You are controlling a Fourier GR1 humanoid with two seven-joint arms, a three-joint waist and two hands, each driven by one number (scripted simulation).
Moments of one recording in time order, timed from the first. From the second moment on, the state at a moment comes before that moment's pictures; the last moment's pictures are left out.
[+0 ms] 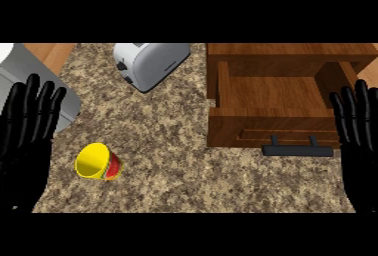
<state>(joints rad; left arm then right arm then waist) -0.03 0.13 -0.04 -2.10 0.05 0.00 0.00 0.01 -0.06 0.01 -2.10 0.00 -0.01 0.00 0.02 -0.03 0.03</state>
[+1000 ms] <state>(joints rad) 0.05 0.41 0.12 -1.89 0.81 -0.65 0.03 -0.04 -0.08 0.01 -2.08 -0.11 0.07 0.10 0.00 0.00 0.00</state>
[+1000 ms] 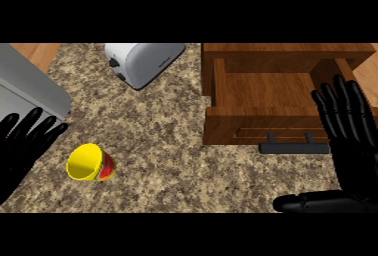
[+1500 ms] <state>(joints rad) 0.04 0.37 0.17 -1.85 0.80 -0.70 0.09 -0.06 -0.08 -0.02 -2.05 -0.13 0.09 0.09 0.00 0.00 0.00</state>
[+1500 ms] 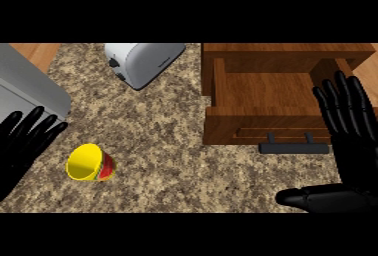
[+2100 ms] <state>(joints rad) 0.03 0.34 0.24 -1.70 0.69 -0.80 0.07 -0.06 -0.07 0.00 -2.07 -0.10 0.08 0.11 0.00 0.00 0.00</state>
